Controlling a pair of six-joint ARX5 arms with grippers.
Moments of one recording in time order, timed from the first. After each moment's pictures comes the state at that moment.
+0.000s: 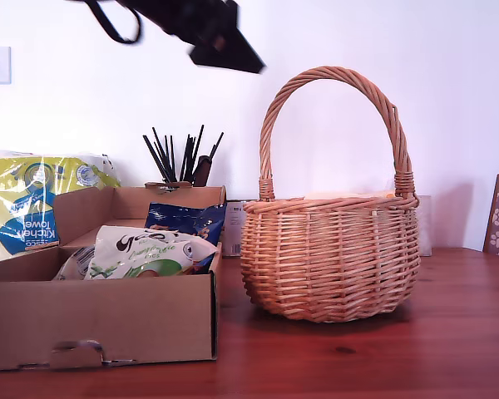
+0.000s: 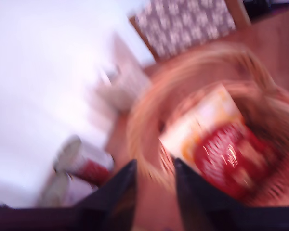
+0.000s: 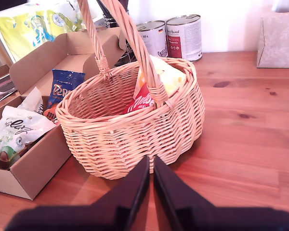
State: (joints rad) left arm -0.66 1.41 1.11 -0.10 0.15 0.71; right arm 0.21 0.08 0.15 -0.29 -0.23 0.08
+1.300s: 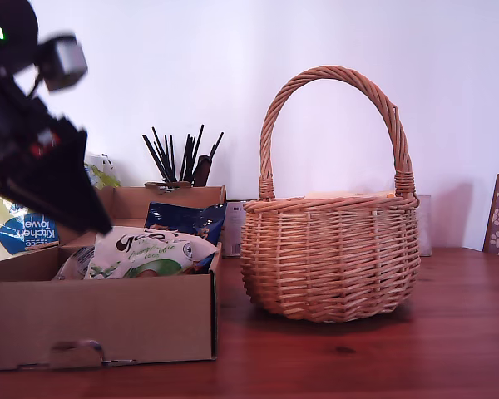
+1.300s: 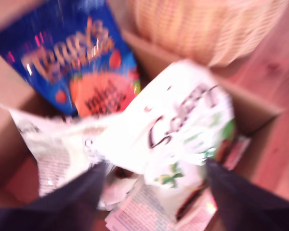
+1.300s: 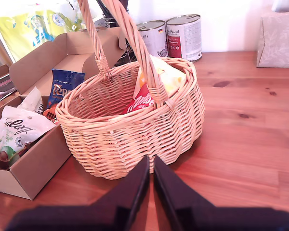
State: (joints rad) left arm -0.31 1.39 0.80 -0.36 0.39 0.41; right arm 0.21 0.08 0.15 -0.29 -0.23 0.08
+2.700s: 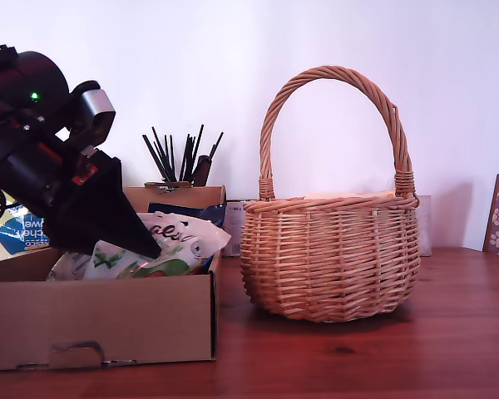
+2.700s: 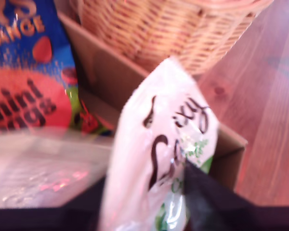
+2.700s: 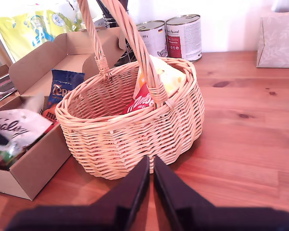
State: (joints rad) left arm -0.34 1.58 0.80 -0.20 0.69 0.28; right arm 0.21 0.08 0.15 -0.29 -0.23 0.08
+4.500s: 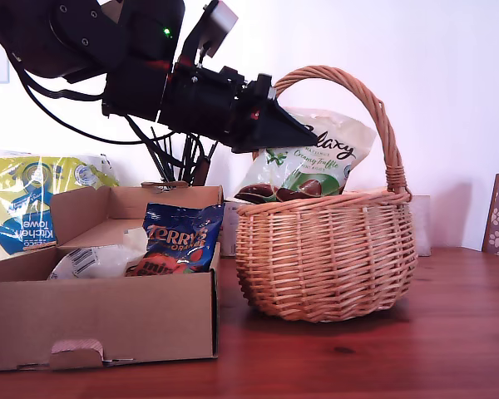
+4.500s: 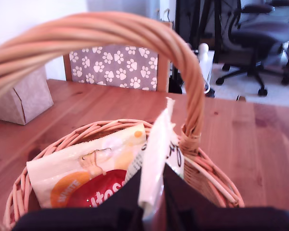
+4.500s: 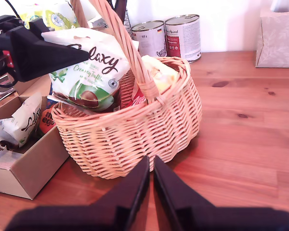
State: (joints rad) left arm -0.63 1.78 1.03 0.51 0.61 0.09; right arm 0.21 0.08 0.15 -0.29 -0.23 0.08
